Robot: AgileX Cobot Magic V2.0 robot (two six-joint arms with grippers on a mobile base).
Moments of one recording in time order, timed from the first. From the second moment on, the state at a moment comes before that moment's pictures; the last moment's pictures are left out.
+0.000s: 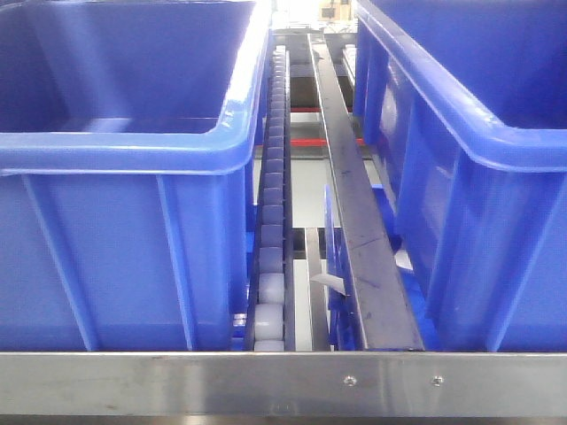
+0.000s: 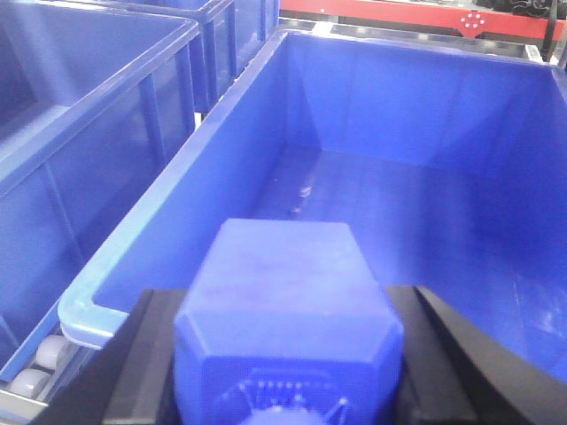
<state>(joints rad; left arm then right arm) -0.55 0.09 -0.45 0.57 0.72 -0.53 0.14 0.06 -0.48 0.18 0.62 -0.17</state>
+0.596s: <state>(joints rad) -0.55 0.15 -0.49 0.55 0.65 -0.53 0.14 0.06 -0.48 0.18 0.62 -0.17</state>
